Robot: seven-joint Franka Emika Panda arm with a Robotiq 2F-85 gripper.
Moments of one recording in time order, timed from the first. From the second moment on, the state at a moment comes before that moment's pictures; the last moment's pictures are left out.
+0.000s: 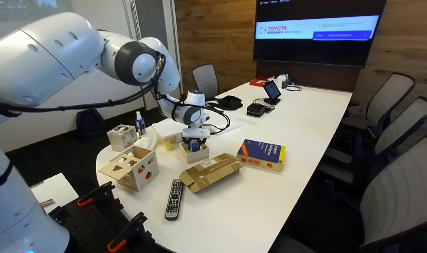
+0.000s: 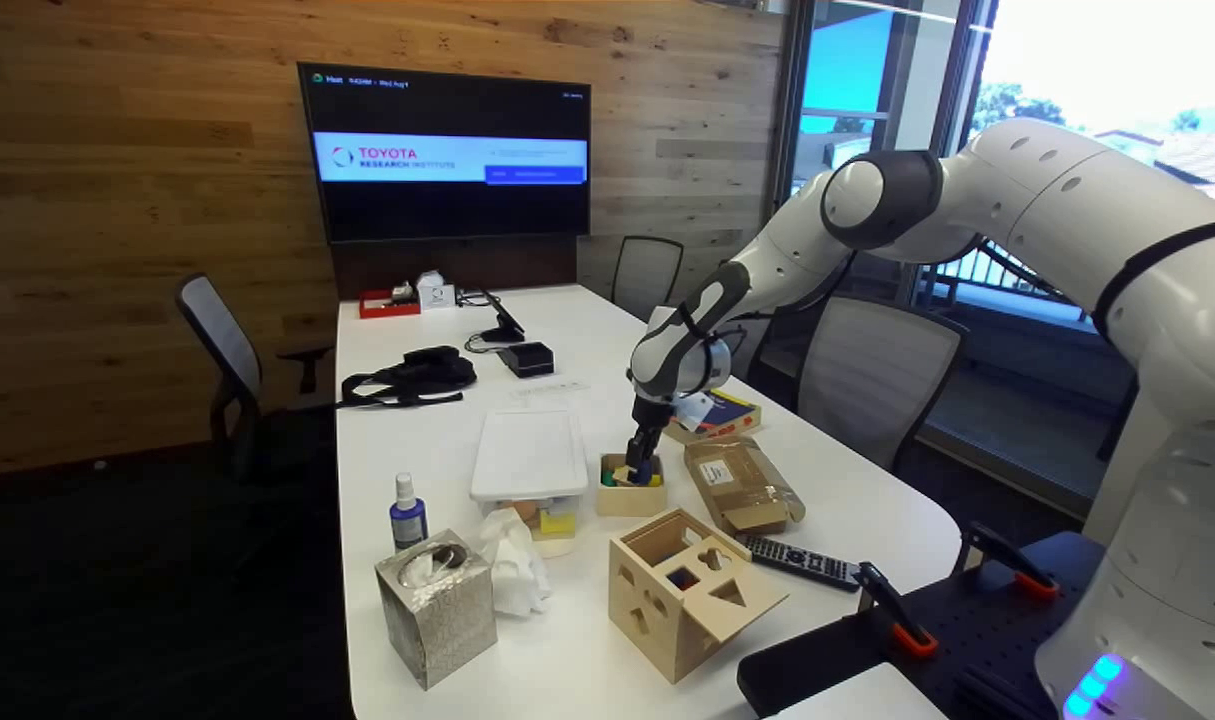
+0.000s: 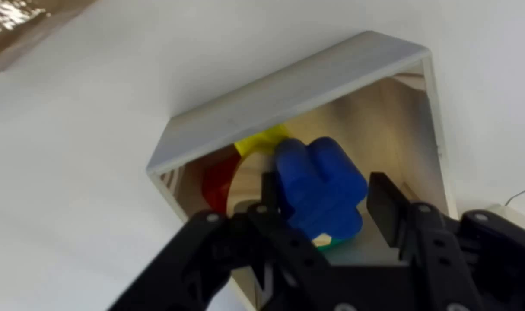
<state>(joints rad) -0.02 1.10 0.21 -1.48 -0.08 2.63 -0.60</state>
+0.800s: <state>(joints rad) 0.00 1.03 0.21 -1.47 -0.11 2.53 -0.56</state>
